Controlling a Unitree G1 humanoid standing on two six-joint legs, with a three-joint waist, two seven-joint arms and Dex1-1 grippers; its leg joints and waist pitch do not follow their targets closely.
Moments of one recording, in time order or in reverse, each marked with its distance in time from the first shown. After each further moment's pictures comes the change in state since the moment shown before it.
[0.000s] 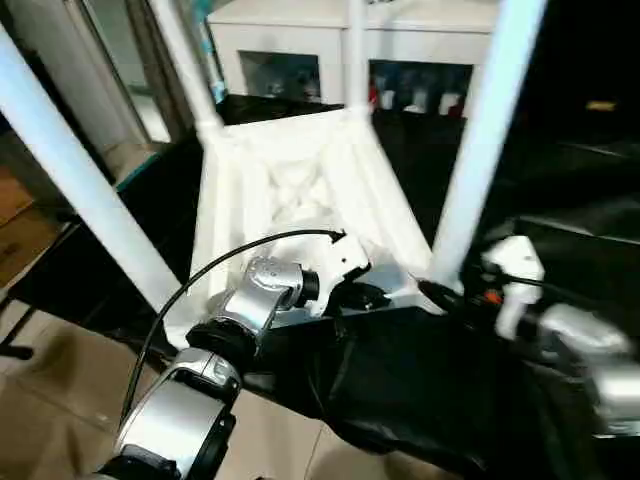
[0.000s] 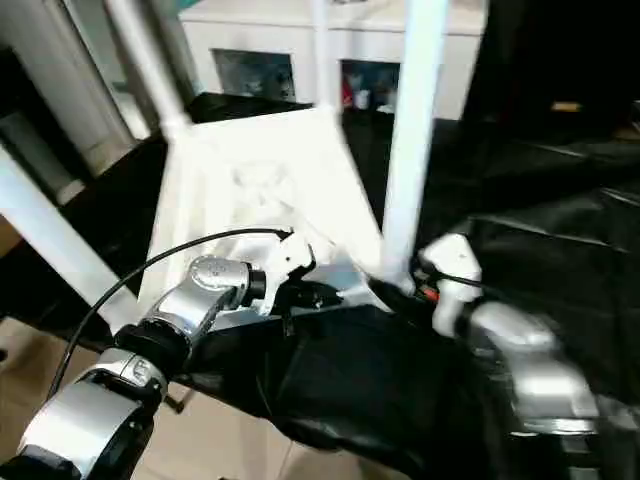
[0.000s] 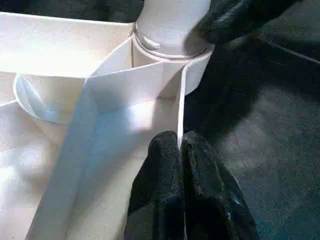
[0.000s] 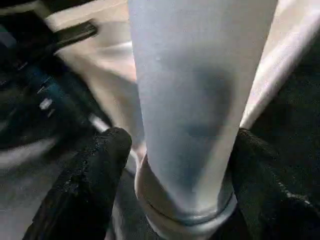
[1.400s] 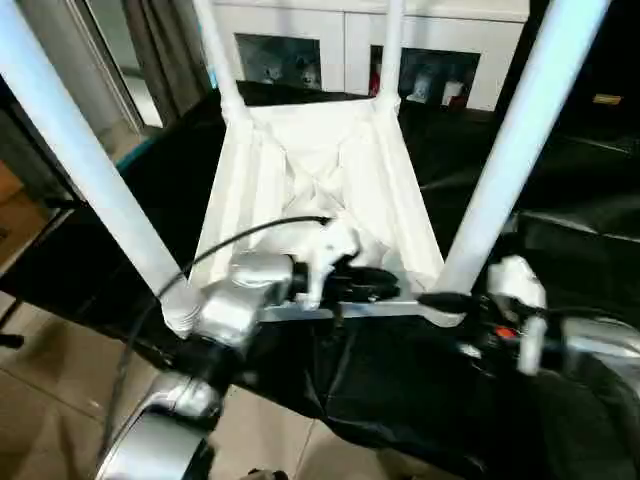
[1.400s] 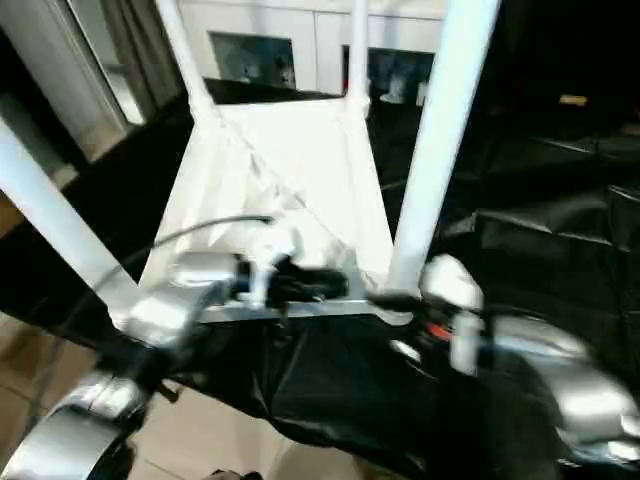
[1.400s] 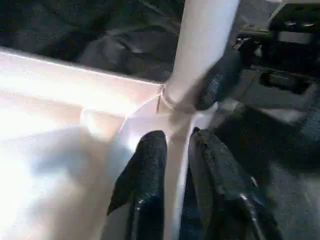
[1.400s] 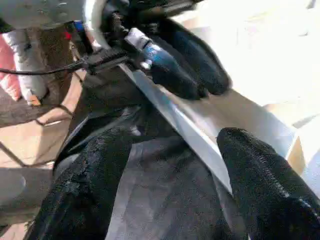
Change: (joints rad) left arm 0.307 0.098 0.094 -0.642 -0.154 0.284 0.023; right arm 0.070 0.015 0.065 -0.199 0.153 0.099 0.059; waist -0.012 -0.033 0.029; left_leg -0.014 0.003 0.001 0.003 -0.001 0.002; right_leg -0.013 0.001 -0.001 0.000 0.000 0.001
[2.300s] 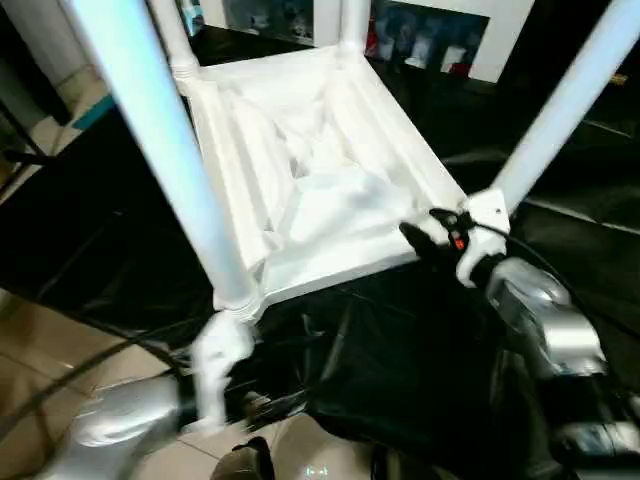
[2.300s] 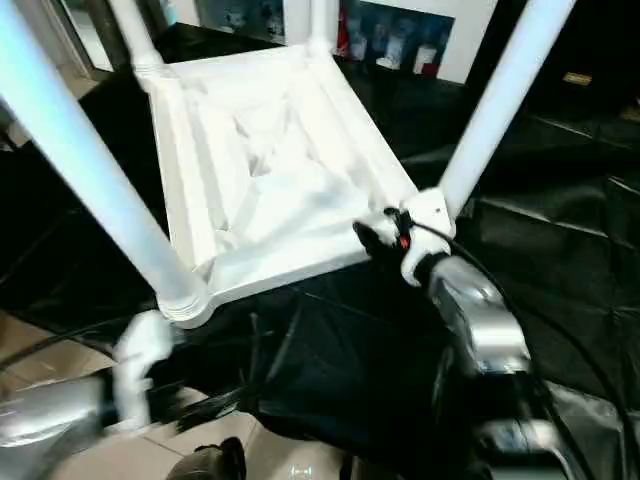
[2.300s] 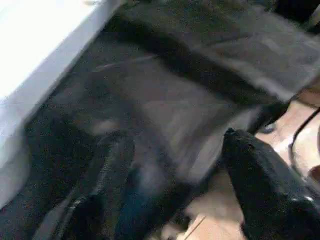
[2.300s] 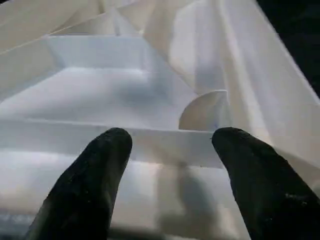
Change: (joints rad) left arm 0.686 0.285 0.186 -0.791 -0.200 0.261 0.017; right arm -0.353 0.245 -0.051 0.482 -0.203 -0.218 -0.565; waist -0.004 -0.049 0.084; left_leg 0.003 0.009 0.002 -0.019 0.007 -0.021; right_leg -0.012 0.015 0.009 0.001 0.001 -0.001
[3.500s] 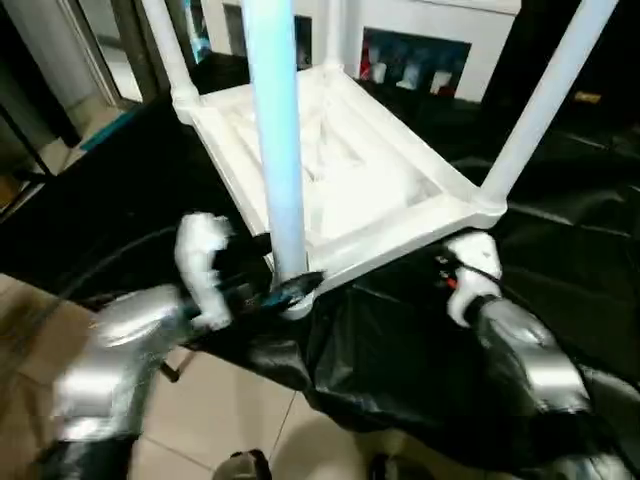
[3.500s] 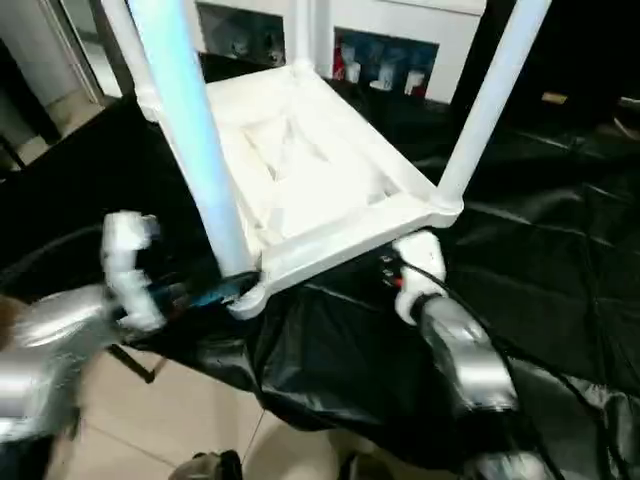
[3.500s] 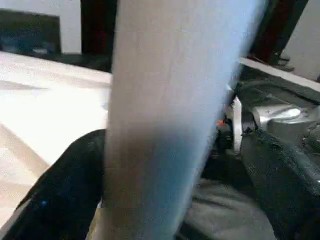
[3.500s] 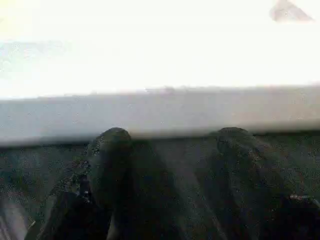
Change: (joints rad) left arm -0.464 -0.154 -0.029 0.401 -0.090 -0.125 0.143; right arm 0.117 0.064 0.048 0.027 -0.062 -0.041 -0.045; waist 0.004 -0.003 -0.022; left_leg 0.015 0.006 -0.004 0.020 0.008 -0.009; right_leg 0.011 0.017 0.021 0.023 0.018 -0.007
